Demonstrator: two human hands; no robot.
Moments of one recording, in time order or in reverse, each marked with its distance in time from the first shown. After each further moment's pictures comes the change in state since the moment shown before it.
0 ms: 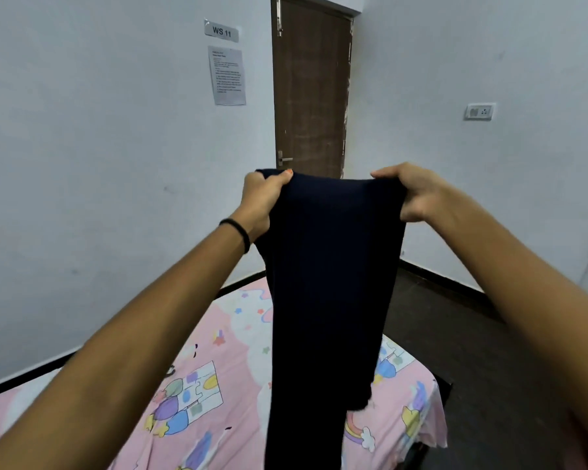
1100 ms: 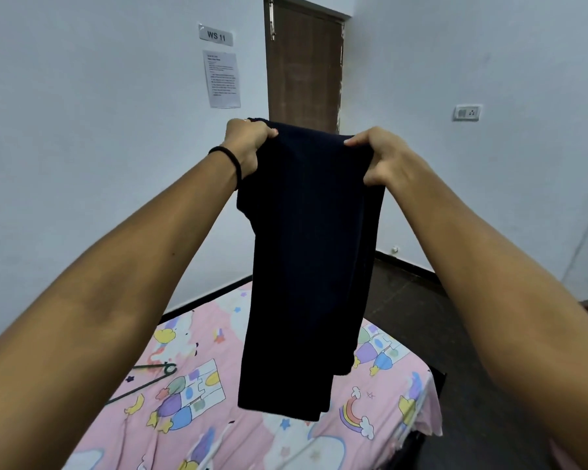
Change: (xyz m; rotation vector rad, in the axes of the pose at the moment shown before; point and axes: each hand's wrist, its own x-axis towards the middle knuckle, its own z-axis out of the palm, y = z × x) left_hand 0.013 0.083 -0.013 0.086 0.016 -0.010; right_hand -0.017 -0.035 0.050 0.040 0.110 -0.080
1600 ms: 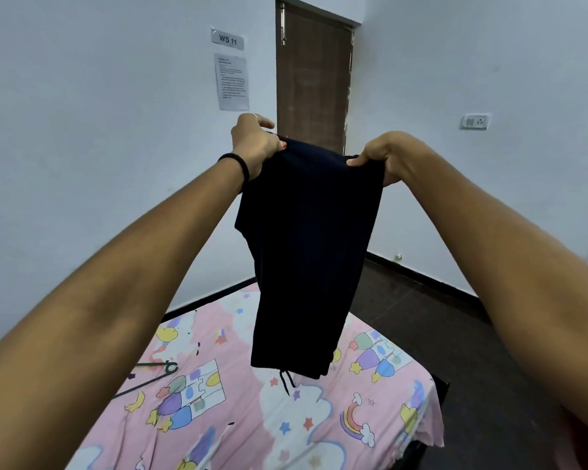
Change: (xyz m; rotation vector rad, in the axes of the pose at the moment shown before) left_hand 0.009 -0.011 -0.012 0.323 0.063 0.281; right_hand 0.015 -0.015 0.007 -0.563 0.035 0.064
